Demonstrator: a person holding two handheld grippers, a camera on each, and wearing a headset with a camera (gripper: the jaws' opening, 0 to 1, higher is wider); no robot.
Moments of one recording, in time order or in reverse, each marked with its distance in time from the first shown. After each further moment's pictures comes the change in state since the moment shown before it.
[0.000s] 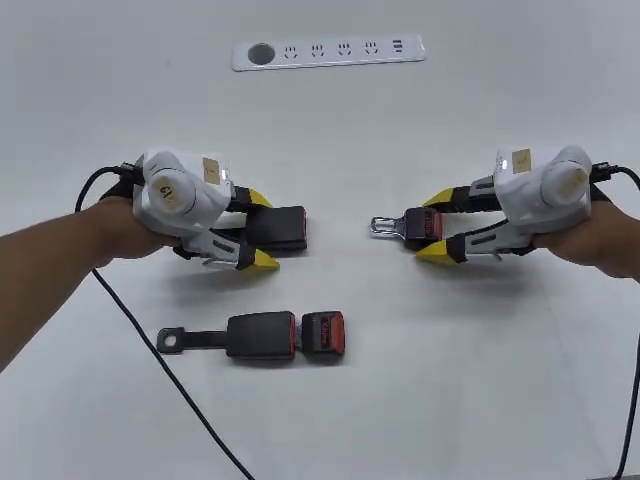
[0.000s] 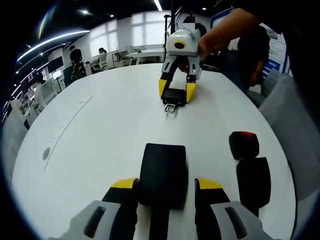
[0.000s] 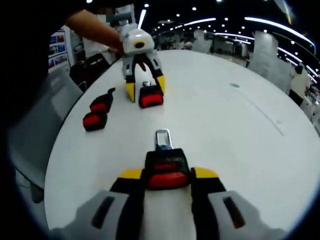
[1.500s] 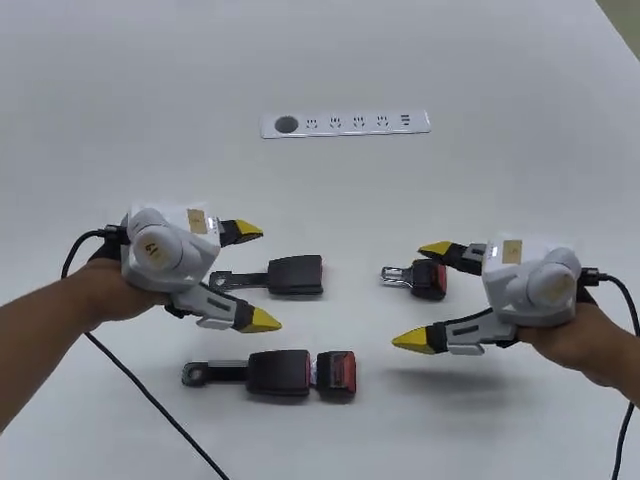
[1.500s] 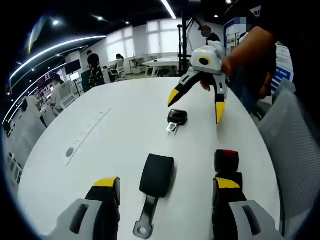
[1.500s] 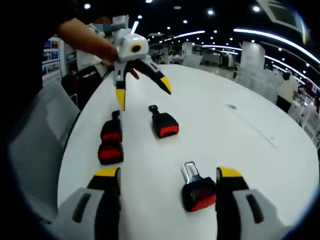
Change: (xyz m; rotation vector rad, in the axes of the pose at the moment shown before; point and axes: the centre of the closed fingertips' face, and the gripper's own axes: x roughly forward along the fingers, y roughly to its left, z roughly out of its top) left arm -0.052 -0.018 0.020 -0.057 -0.069 0.149; right arm -0.013 0.041 0.044 0.034 -0.123 -0.123
